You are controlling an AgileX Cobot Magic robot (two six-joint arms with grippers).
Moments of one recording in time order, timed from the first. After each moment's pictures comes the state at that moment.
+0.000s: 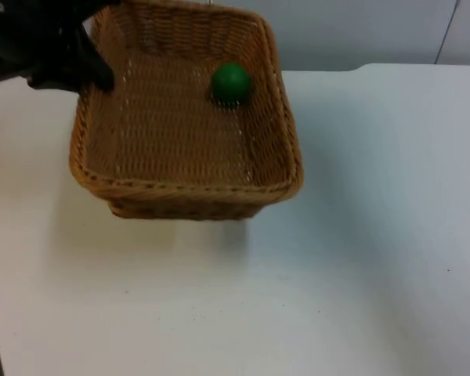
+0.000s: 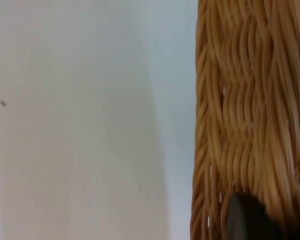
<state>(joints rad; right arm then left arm) 0.30 1.74 -1.59 -0.08 0.64 -0.05 -0.14 1.83 -1.16 -0.90 0.58 0.37</state>
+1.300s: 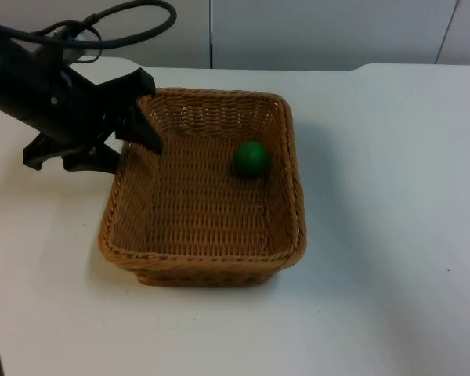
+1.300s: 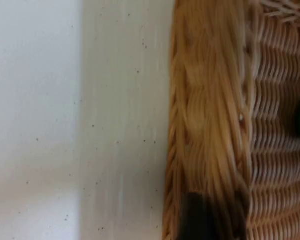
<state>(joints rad) 0.30 1.74 -1.59 -0.08 0.62 -0.06 -0.15 2.07 -1.16 -1.20 0.58 0.72</state>
